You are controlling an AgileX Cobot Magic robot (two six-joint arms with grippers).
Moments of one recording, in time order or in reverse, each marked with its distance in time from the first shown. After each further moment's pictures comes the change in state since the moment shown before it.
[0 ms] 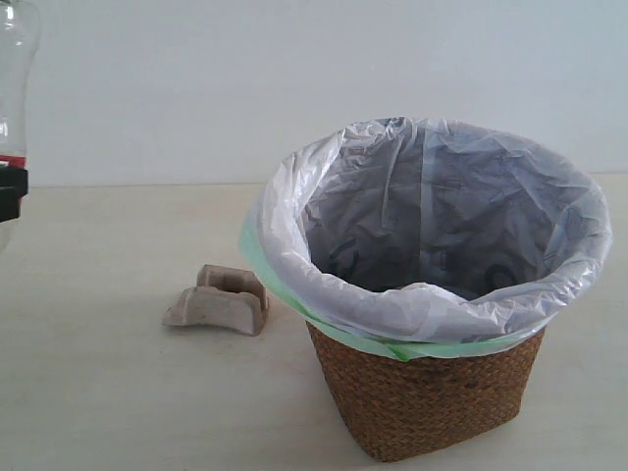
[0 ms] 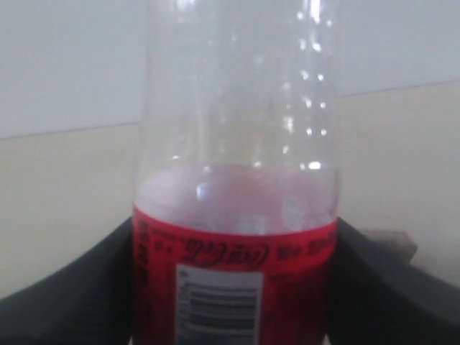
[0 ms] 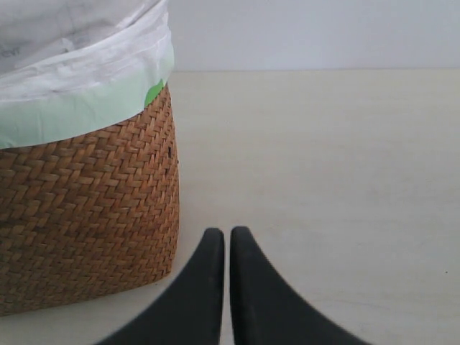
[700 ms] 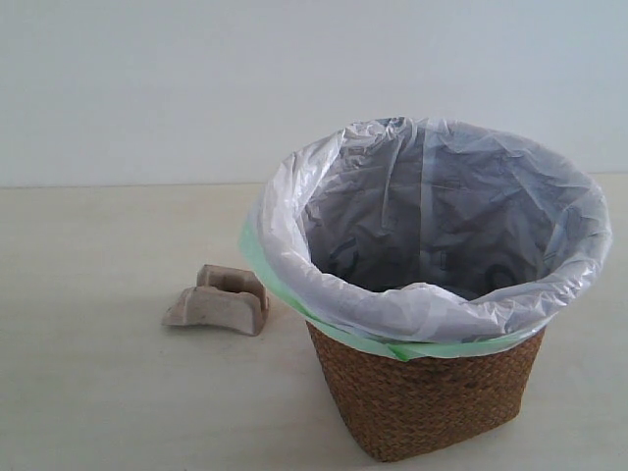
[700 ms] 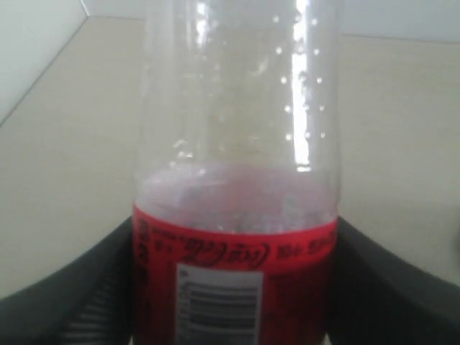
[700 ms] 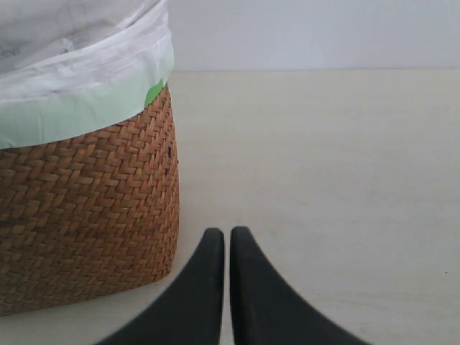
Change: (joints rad) left arm 0.002 -0.087 0.002 0.227 0.471 -0.338; right arm 0.000 0.000 0.000 0.000 0.000 0.000
